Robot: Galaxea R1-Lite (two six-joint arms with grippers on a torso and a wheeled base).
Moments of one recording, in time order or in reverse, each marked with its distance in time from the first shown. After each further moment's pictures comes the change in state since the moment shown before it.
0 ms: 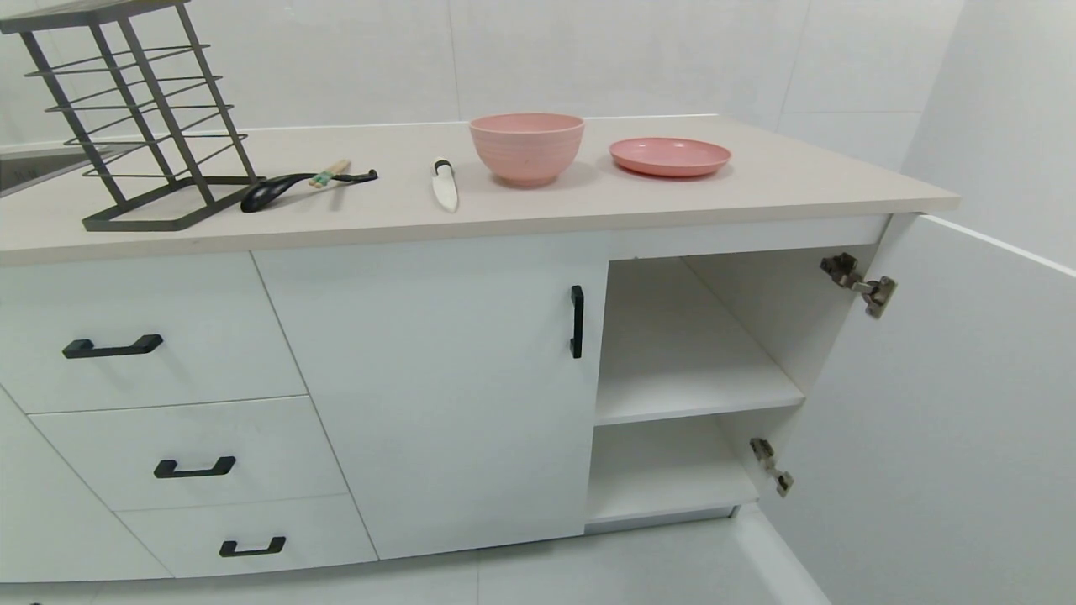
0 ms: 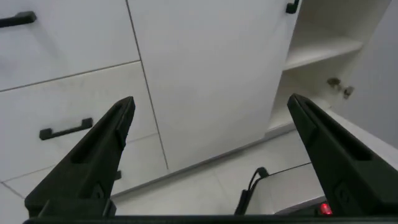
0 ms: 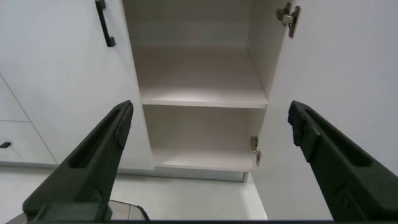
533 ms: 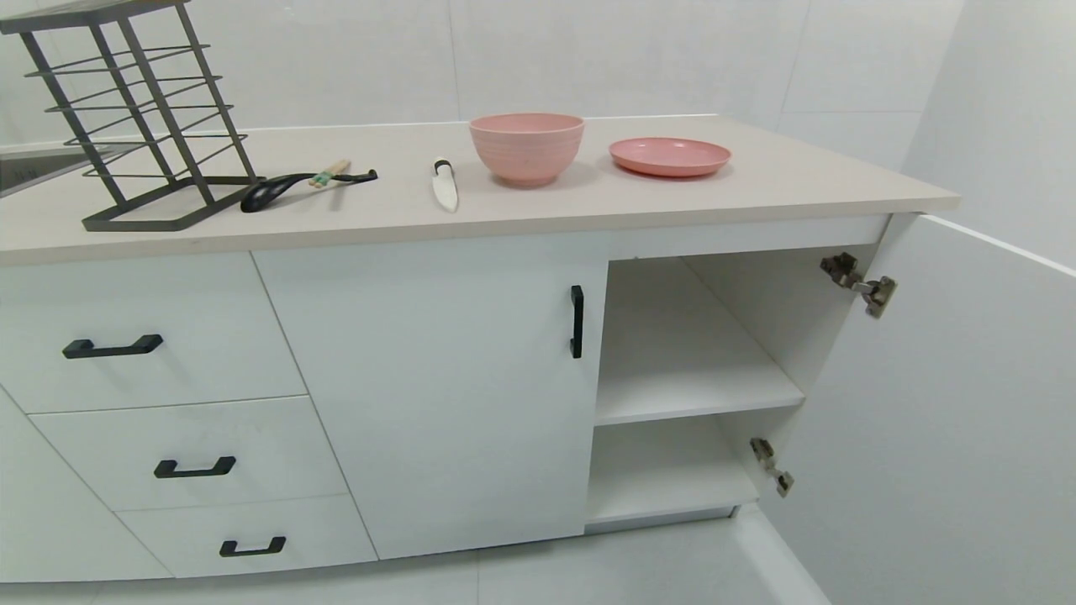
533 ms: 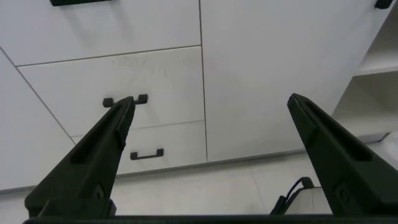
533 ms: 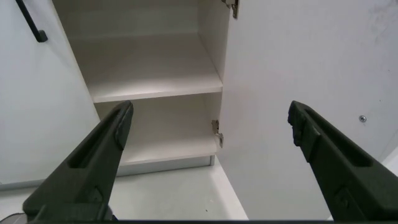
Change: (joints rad) left arm 0.117 -0.041 0.001 0.061 0.154 0.021; right arm -0.001 0.000 0.000 0.044 -0.221 -0.020
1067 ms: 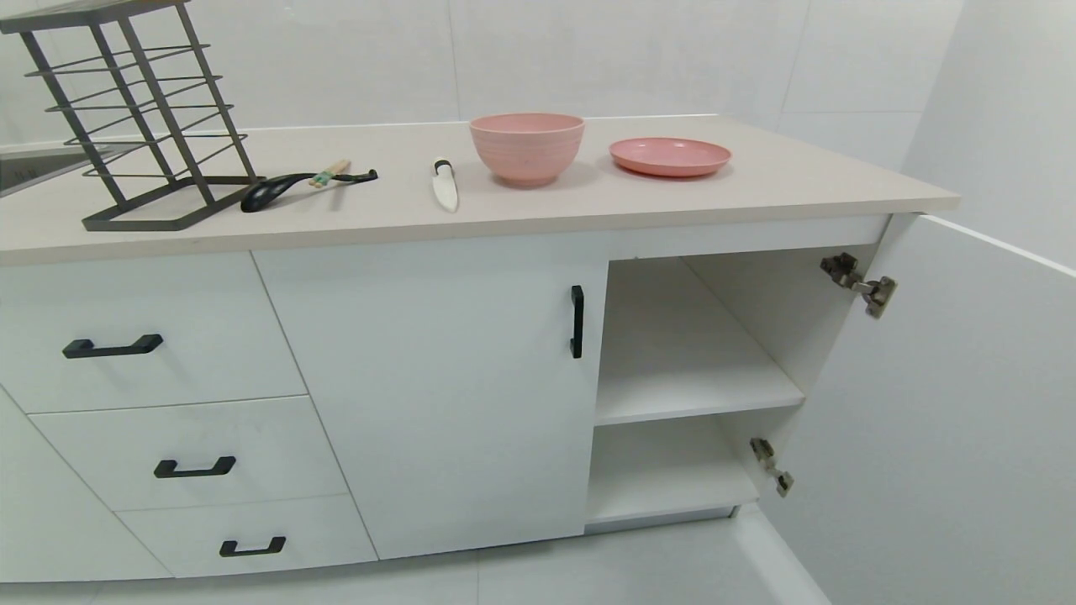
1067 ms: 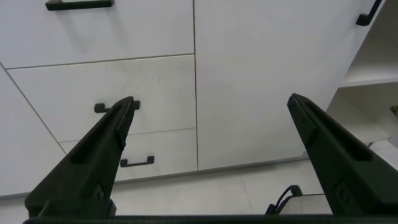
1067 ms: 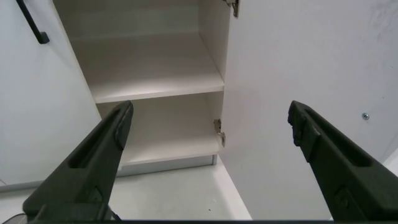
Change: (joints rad) left arm -0.024 -0.047 0.000 0.003 0.002 -0.044; right arm 0.001 0.000 0.001 0.004 -0.001 0.020
